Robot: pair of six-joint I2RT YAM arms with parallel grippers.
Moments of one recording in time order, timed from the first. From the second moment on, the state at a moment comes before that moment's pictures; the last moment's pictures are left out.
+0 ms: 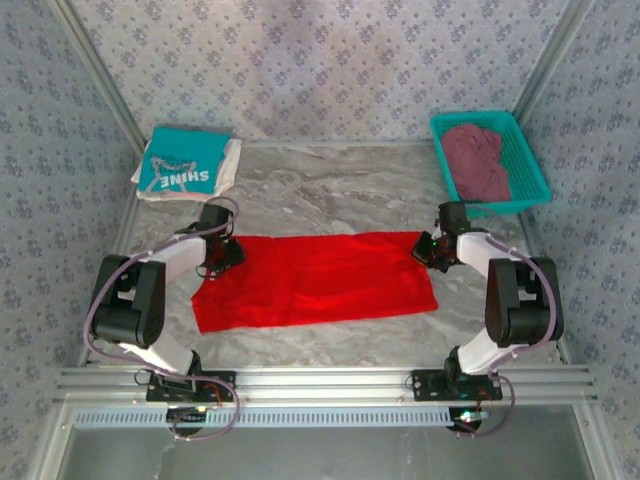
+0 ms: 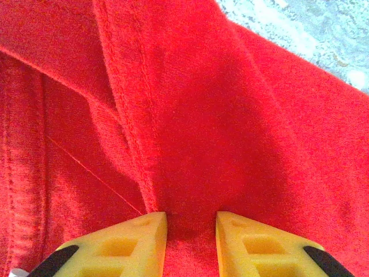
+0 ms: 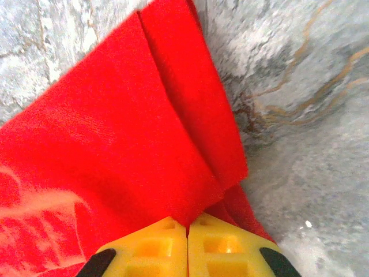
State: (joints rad) left arm -0.21 1.59 0.82 -0.41 0.04 -0.59; right arm 0.02 1.56 0.81 -0.41 -0.26 0.56
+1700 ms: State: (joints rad) left arm -0.21 1.61 0.84 -0.41 0.04 -0.58; right arm -0.04 1.53 0.82 -0.51 -0.24 0.46
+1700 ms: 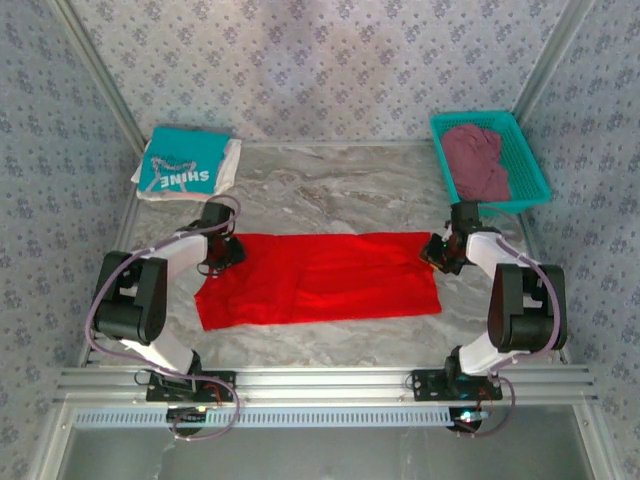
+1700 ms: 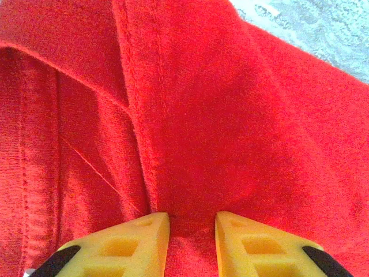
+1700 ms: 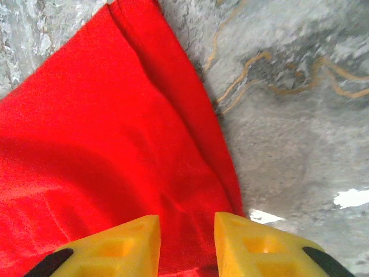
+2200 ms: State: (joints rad) left arm -0.21 1.61 0.84 -0.41 0.04 -0.58; right arm -0.02 1.55 0.78 -0.41 -0.31 0.54
